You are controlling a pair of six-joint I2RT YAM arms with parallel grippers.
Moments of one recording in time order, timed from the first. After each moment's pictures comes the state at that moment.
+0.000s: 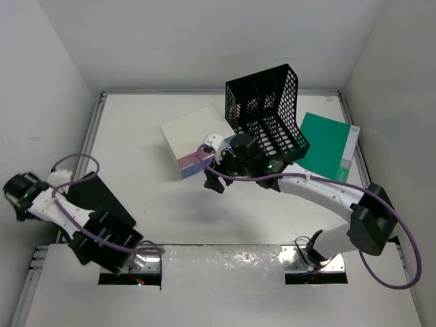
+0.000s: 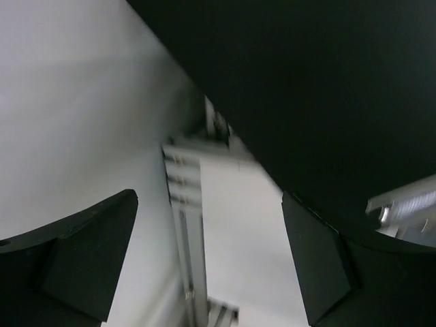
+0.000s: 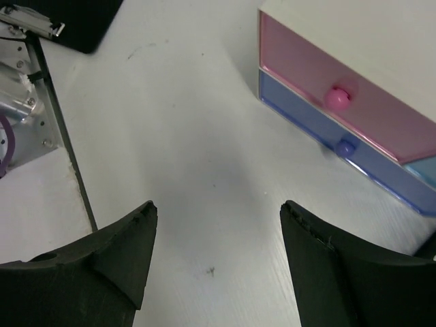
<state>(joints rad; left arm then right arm) 1.03 1.09 0.85 -0.82 0.07 1.04 0.84 1.42 1.00 -0.17 -0.31 -0.09</state>
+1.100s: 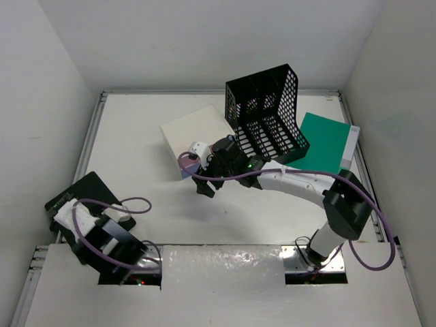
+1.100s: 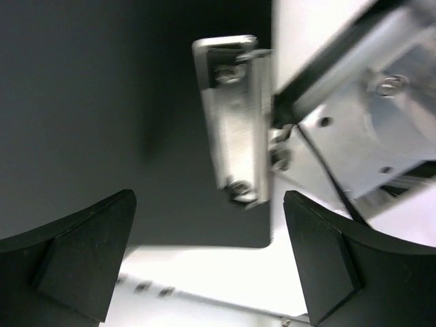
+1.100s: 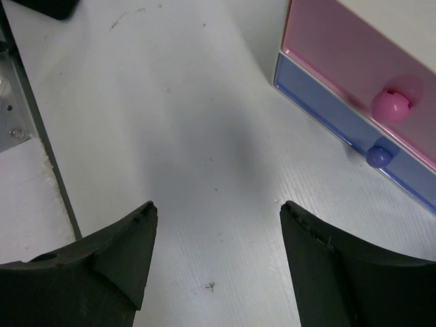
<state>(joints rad) 1.00 1.01 0.51 -1.10 0.09 1.89 0.89 1.62 1.08 -0.16 -0.29 -0.11</state>
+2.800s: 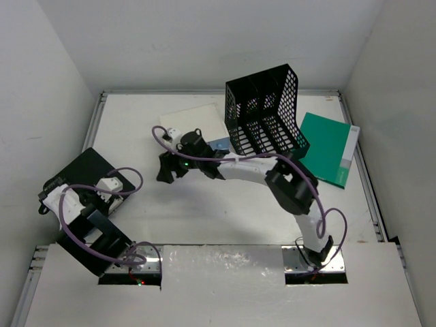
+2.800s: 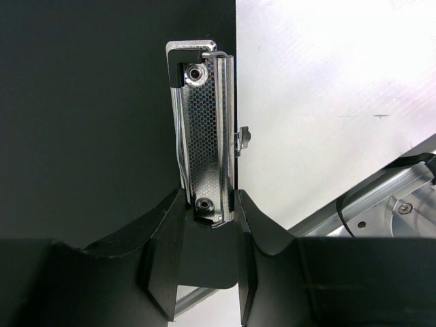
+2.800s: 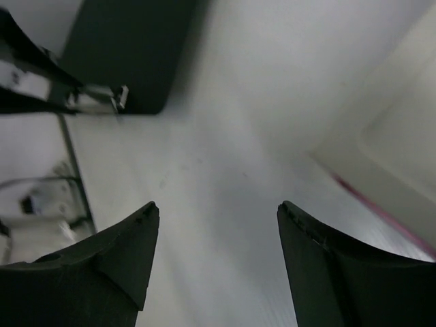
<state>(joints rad) 0.90 1.19 0.70 -1.08 0.45 1.64 0.91 2.03 1.38 0.14 -0.33 0.27</state>
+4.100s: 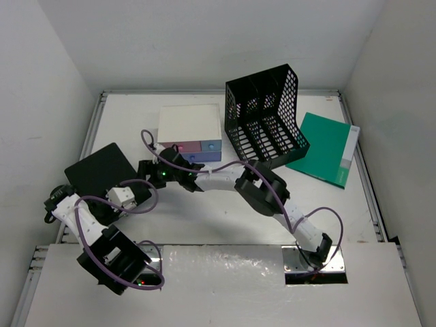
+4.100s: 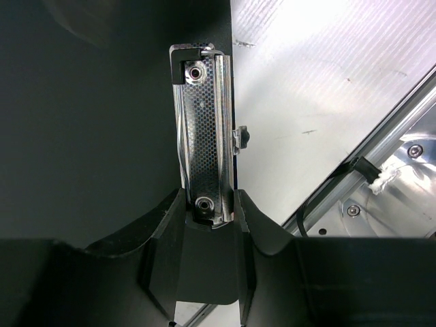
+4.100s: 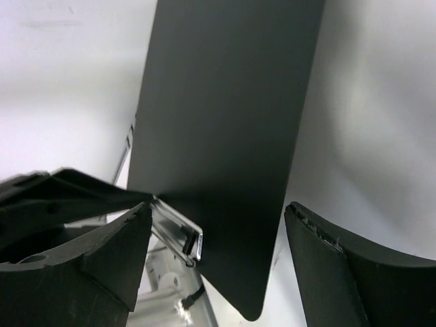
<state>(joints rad) 0.90 0.96 0.65 -1.31 0.57 1.89 1.03 2.38 1.67 0.34 -0.34 0.85</state>
